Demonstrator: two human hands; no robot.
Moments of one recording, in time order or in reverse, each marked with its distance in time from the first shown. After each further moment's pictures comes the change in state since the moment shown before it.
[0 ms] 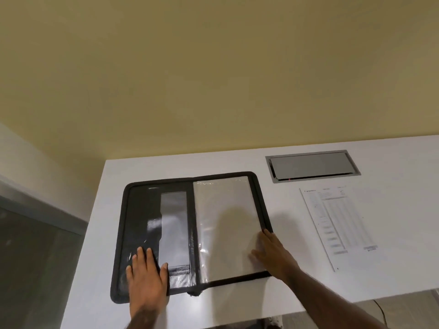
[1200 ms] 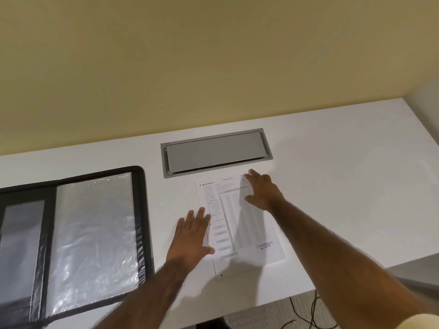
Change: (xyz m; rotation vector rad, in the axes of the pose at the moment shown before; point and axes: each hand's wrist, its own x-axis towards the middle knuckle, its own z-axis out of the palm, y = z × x) left_hand -0.030 0.470 0.119 0.179 -0.420 0.625; right_hand 0.132 0.304 -0.248 -0.189 0.036 -0.052
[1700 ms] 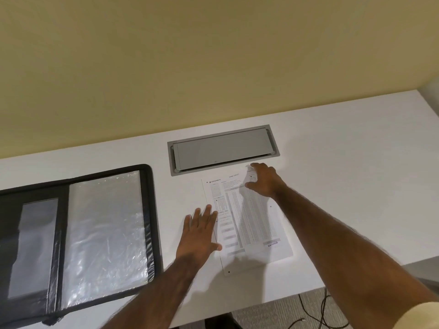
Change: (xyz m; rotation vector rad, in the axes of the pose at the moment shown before) left_hand -0.001 0.011 -0.008 0.031 -0.044 -0.038; right_hand 0.019 -0.007 -0.015 0.198 0.024 0.057
